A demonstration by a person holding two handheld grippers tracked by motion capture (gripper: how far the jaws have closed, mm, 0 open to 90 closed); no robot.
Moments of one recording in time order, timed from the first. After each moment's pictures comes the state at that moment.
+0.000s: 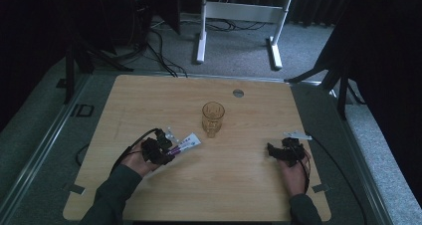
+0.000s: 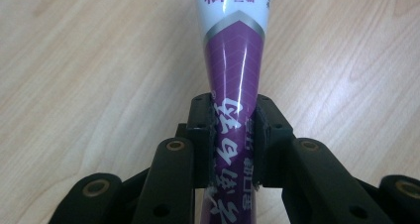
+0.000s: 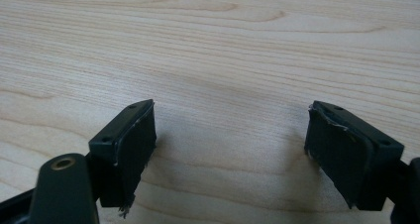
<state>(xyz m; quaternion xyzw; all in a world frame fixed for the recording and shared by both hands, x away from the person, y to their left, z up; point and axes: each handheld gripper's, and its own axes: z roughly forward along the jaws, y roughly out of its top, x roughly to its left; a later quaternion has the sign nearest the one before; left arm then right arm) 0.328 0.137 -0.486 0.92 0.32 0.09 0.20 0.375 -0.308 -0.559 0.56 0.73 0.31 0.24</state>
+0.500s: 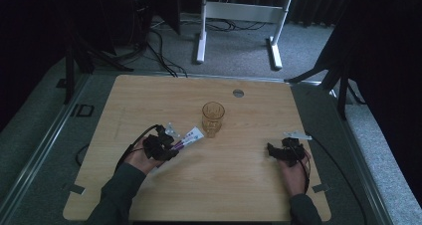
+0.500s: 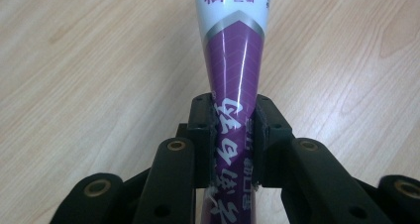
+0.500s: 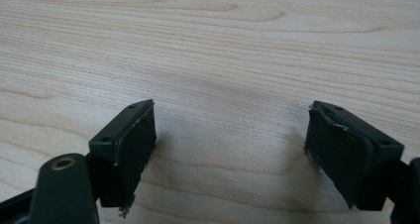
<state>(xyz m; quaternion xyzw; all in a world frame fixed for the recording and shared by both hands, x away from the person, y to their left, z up) 0.334 0.132 -0.479 0.91 0.33 0.10 0.23 0.375 -0.308 -0.559 0.56 0.73 0.31 0.24</state>
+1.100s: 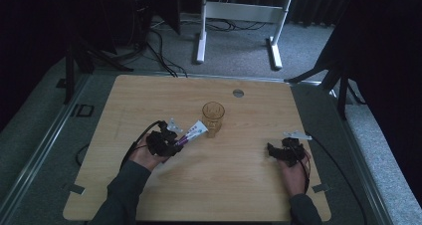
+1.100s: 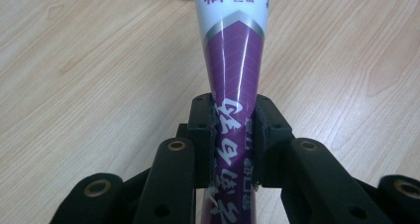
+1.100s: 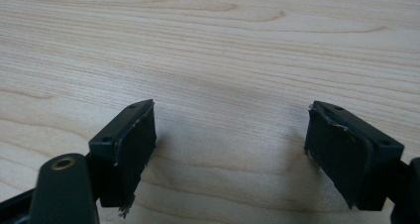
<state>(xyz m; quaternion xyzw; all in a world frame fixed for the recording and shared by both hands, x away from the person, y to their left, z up) 0.339 0.124 -0.470 0.89 0.34 0.11 0.27 0.375 -0.308 -0.559 0.56 0.73 0.31 0.24</state>
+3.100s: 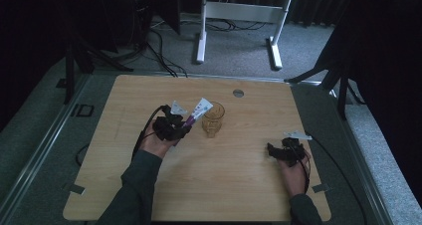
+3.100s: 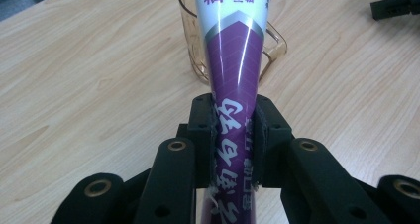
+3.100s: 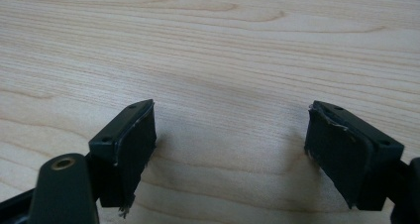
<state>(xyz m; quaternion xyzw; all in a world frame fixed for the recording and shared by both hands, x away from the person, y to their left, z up) 0.363 0.109 -0.439 0.85 0.38 0.16 0.34 0.376 -0.308 -0.559 0.56 0.73 0.31 0.24</state>
